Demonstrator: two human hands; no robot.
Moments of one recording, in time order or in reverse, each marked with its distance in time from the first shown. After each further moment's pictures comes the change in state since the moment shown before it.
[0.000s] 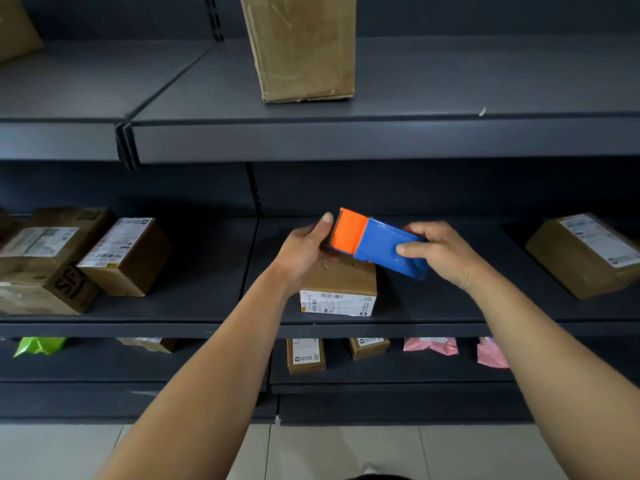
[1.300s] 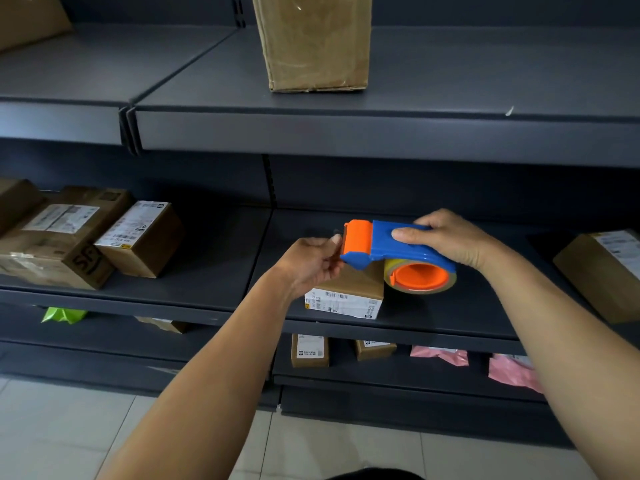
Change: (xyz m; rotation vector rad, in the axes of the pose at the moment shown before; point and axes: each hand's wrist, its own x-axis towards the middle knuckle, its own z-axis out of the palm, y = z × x) left_hand -0.005 -0.008 -0.001 -0.122 -0.041 -0.195; right_hand 0.033 -0.011 -0.017 -0.156 -0.224 0.039
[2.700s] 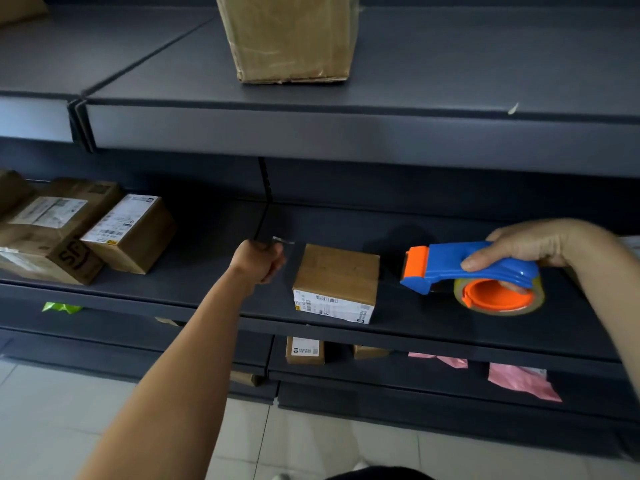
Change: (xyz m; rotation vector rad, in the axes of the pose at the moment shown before) left_hand 0.031 -0.016 -0.061 0.362 0.513 0.004; right_hand 0.000 0.055 -0.080 -0.072 -0.520 0.420
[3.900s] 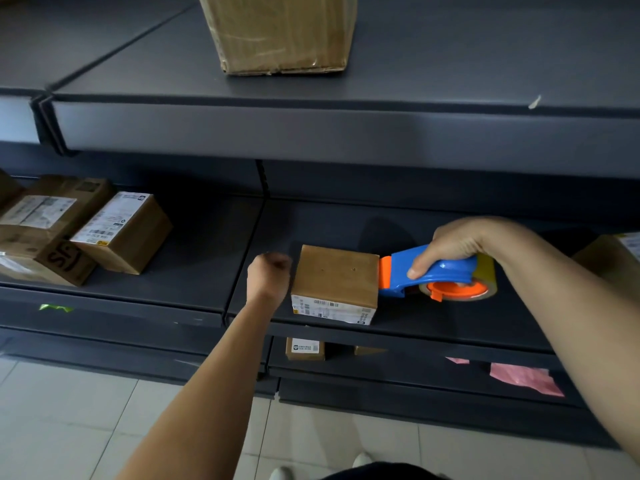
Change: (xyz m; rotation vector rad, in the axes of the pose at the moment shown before) left_hand -0.005 -0.026 0.033 0.268 0.142 0.133; right_hand 0.050 -0.059 0.026 -0.296 0.068 0.174
